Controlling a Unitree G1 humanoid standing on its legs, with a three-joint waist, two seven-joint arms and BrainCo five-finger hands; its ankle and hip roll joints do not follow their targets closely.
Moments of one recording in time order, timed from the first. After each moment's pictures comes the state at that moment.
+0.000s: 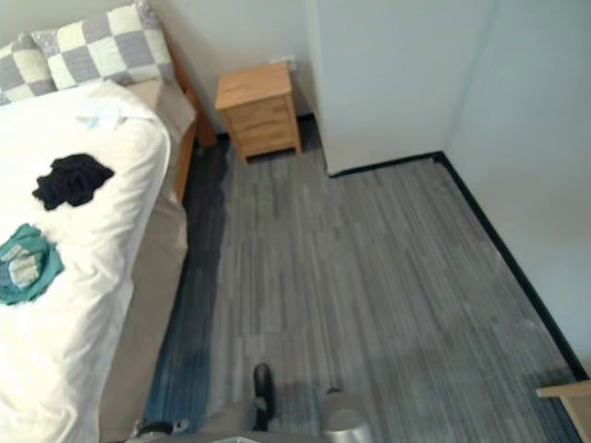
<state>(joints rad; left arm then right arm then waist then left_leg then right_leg) -0.04 0.15 -0.20 1.31 -0.26 0.17 0.39 0.09 -0.37 0.05 1.31 0.32 -0.05 -0.09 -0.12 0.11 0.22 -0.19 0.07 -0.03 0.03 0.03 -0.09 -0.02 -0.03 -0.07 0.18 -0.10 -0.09</state>
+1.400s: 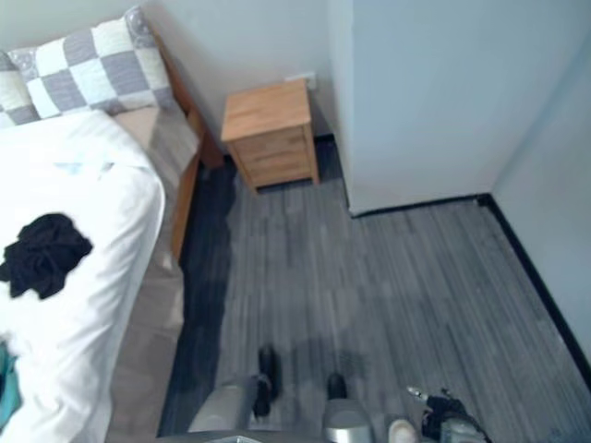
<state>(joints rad) 0.04 0.18 -0.19 1.27 -0.16 0.18 0.30 -0.05 -0.38 -0.02 1.29 0.28 -0.04 -0.08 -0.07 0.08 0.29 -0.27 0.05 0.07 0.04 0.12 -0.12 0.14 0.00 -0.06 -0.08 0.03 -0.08</state>
